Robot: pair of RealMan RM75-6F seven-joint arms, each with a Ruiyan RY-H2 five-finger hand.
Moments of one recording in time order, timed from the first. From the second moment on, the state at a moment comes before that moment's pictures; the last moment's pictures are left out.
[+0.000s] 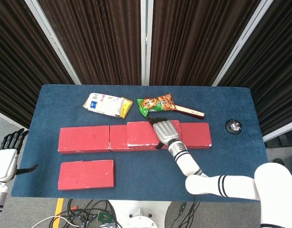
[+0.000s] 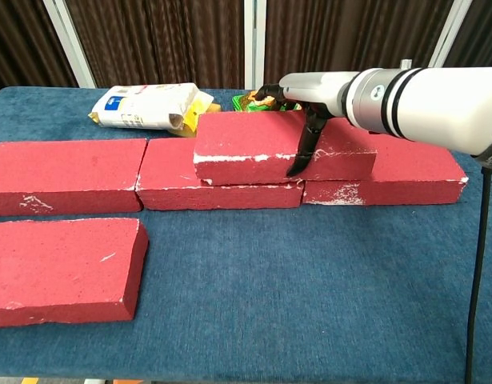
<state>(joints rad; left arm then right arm) -0.12 -1.10 -0.06 -1.65 1.42 1.41 -0.05 1.09 -1.58 0.20 -1.57 -0.49 0.91 -0.62</state>
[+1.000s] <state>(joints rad) -0.12 -1.10 -0.06 -1.64 1.42 1.41 -0.05 1.11 -1.60 0.18 -1.54 -0.47 0.91 -0.62</state>
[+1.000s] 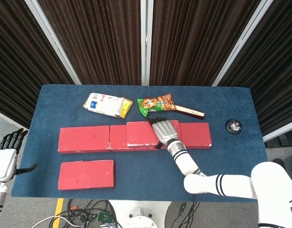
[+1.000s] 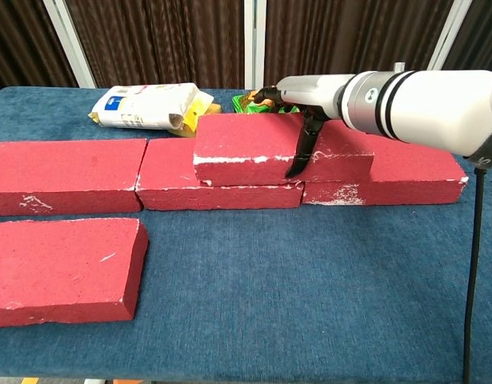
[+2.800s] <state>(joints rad) -0.12 -1.09 -0.06 -1.64 1.42 1.41 -0.08 1.13 -1.61 0.18 -1.52 -0.46 0.90 -0.60</state>
